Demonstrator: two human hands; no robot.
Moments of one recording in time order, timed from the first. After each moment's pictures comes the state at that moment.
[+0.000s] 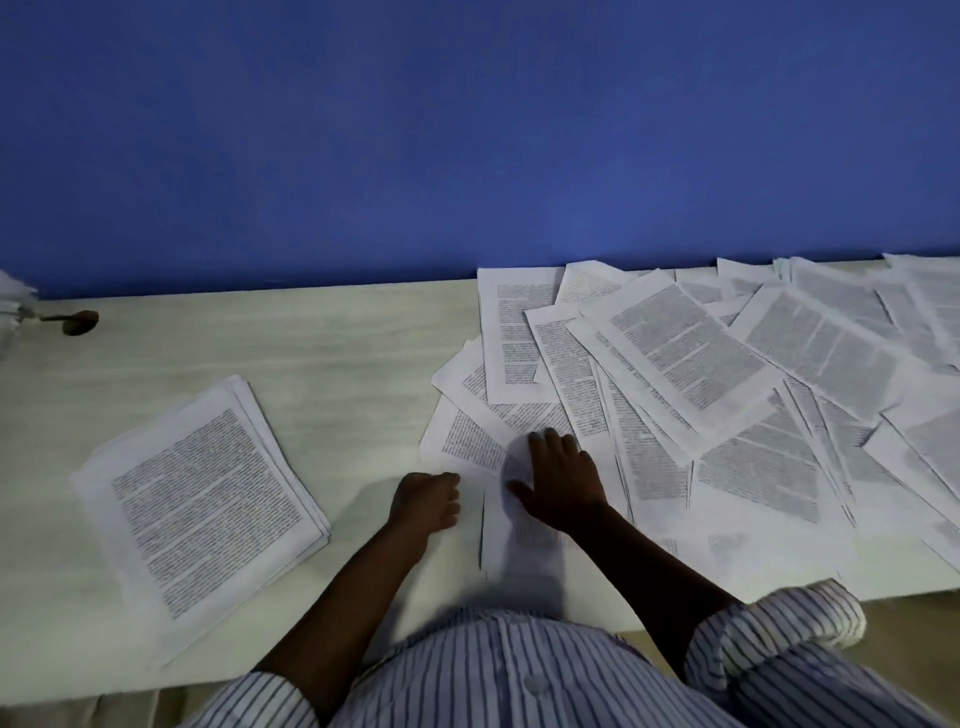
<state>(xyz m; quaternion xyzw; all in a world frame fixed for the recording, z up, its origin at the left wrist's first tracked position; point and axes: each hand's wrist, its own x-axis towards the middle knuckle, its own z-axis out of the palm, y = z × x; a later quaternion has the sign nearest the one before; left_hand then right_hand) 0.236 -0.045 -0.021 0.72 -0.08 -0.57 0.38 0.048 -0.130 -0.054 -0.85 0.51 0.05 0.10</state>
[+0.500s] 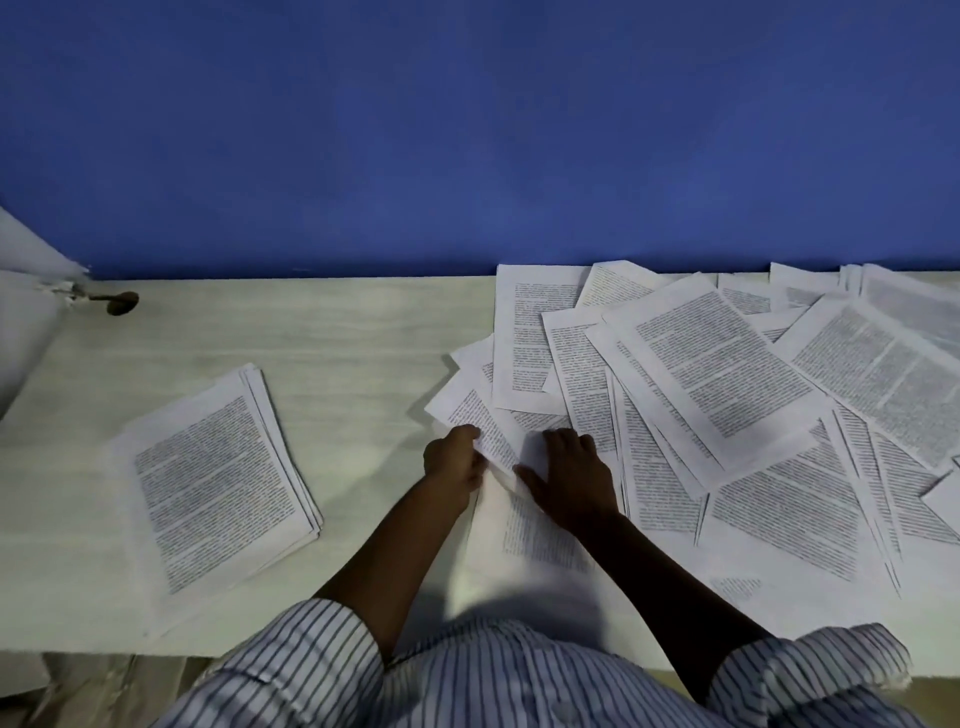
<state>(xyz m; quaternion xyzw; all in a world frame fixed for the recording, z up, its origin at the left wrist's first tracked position) 0.195 -0.125 -0.004 0.69 0.08 -0.53 0.48 0.032 -0.168 -0.054 -0.84 0.51 -0.04 0.18</state>
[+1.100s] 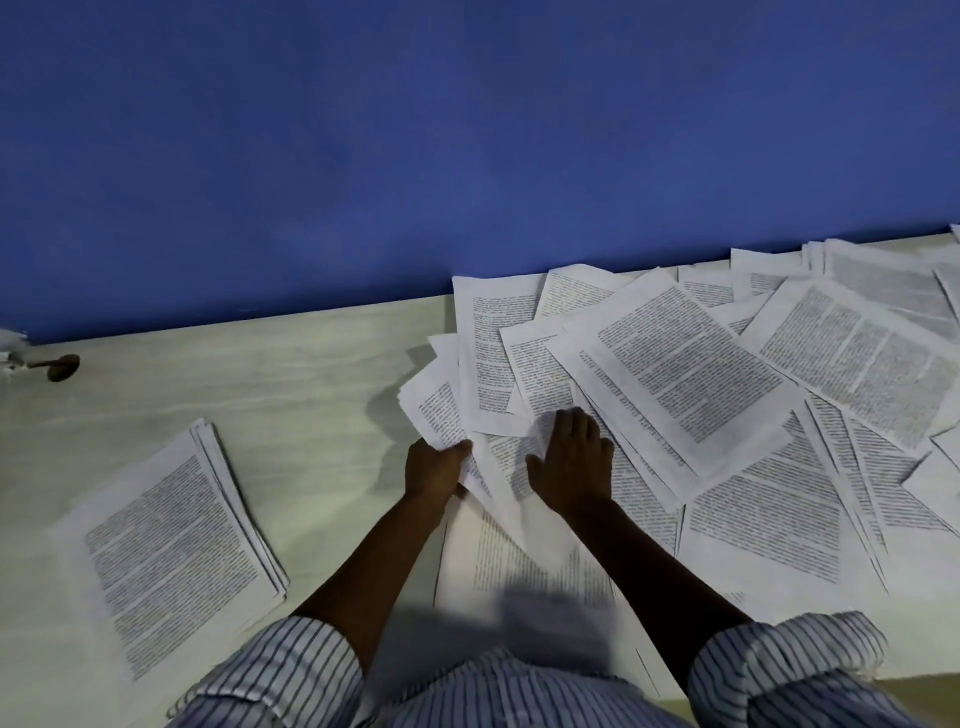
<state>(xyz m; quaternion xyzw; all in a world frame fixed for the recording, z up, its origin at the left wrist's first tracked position) 0.190 -0.172 -0.023 0.78 -0.16 -0.45 0.40 0.022 -0.223 -0.043 -0.77 0.62 -0.01 0.14</state>
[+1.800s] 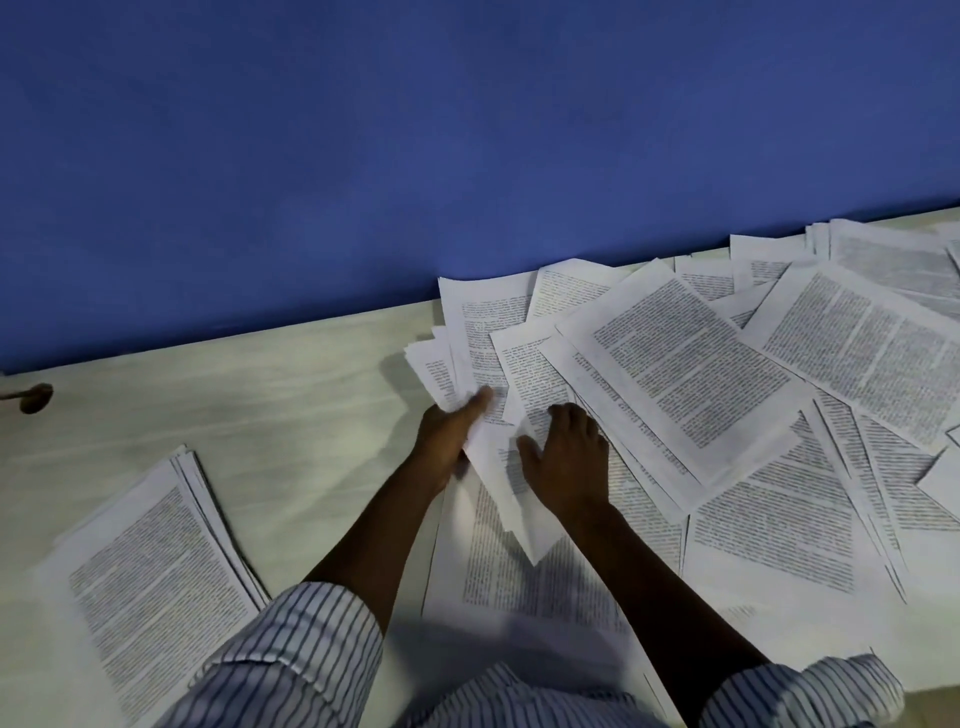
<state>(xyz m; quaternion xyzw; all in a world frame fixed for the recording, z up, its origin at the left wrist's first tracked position) 0.190 -0.243 -0.008 0.70 -0.17 -0.55 0.42 0.029 -0.249 -0.047 -0.74 0.64 -0.10 0.19</state>
